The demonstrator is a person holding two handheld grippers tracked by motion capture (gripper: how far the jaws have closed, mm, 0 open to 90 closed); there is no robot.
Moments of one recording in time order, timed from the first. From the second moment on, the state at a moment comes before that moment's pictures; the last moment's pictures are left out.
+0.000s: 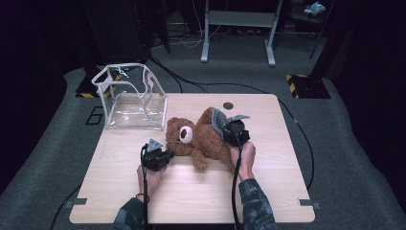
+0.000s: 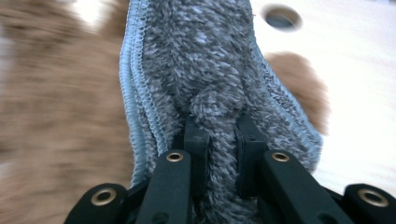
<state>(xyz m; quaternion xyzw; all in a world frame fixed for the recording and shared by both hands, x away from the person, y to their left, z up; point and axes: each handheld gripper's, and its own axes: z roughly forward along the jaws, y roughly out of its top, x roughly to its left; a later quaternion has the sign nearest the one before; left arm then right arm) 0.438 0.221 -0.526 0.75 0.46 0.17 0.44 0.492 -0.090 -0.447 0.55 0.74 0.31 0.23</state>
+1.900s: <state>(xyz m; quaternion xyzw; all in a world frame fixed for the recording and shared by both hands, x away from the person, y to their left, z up) 0.427 0.218 -0.524 0.75 0.42 0.20 0.47 0.475 -0.024 -0.425 0.44 0.82 0.29 0.24</state>
